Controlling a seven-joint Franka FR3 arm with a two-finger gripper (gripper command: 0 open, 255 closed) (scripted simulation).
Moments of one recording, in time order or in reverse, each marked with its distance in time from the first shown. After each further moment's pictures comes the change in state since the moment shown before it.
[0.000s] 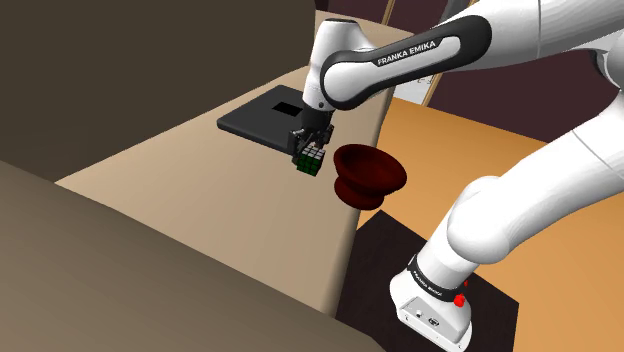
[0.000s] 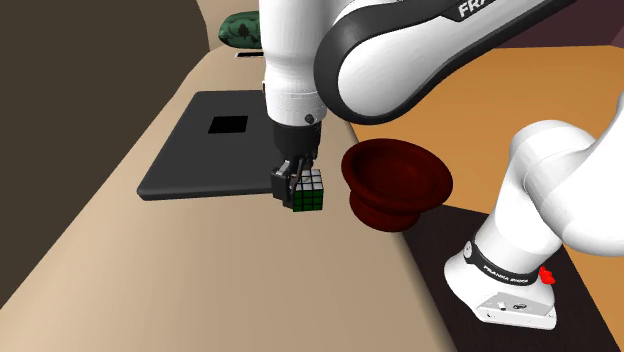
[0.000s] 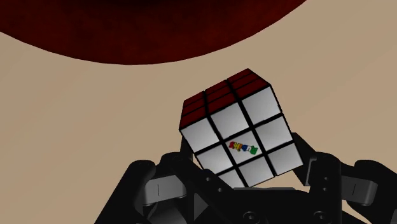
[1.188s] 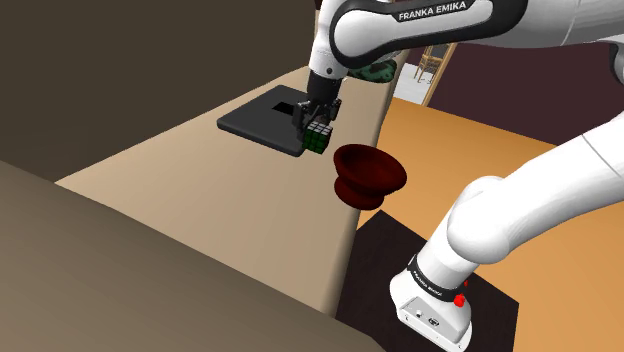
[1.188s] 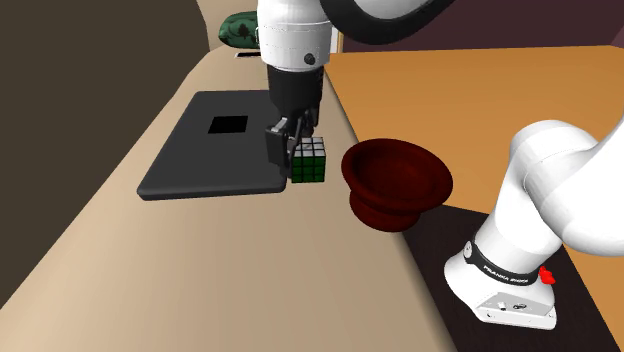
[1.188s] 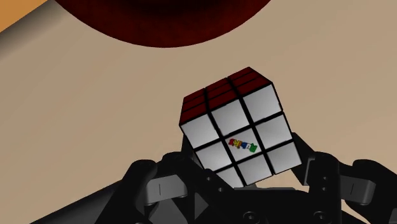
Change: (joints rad) arm 0.000 -0.069 -0.012 0.135 0.002 -0.204 -0.009
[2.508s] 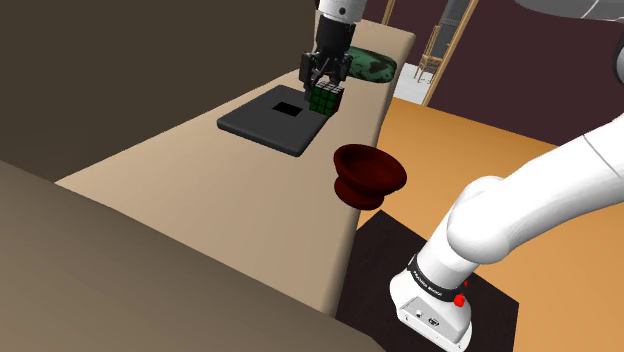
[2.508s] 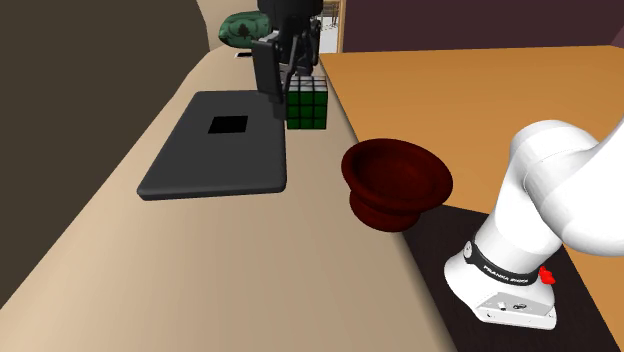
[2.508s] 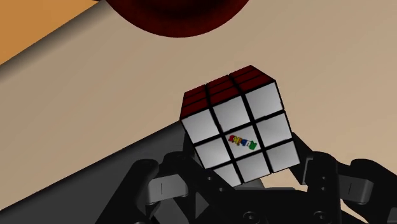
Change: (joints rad) arm -0.004 -0.008 -0.010 0.263 -0.005 -0.271 -0.003
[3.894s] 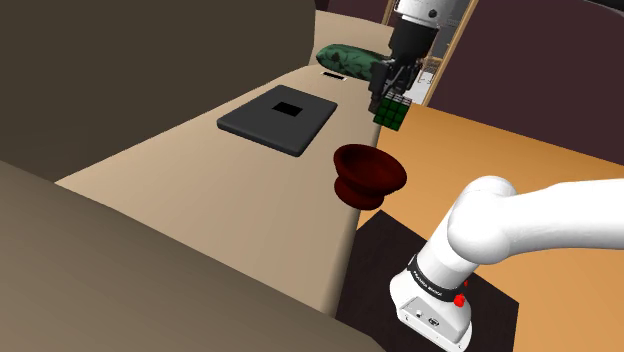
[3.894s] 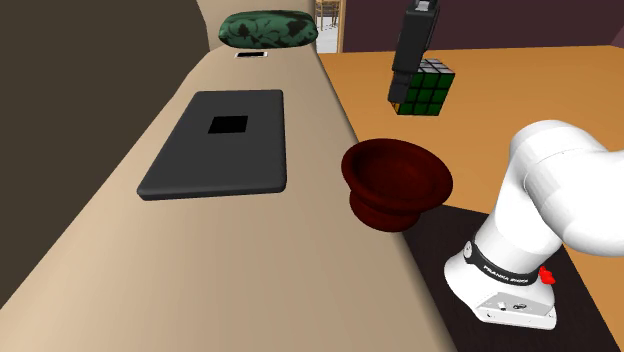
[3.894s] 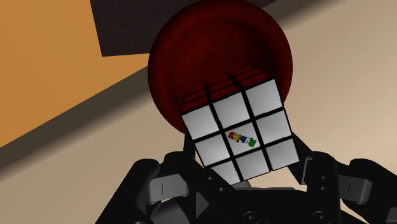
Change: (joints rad) arm 0.010 -0.449 -0.065 -0.233 -0.001 -0.217 -0.060
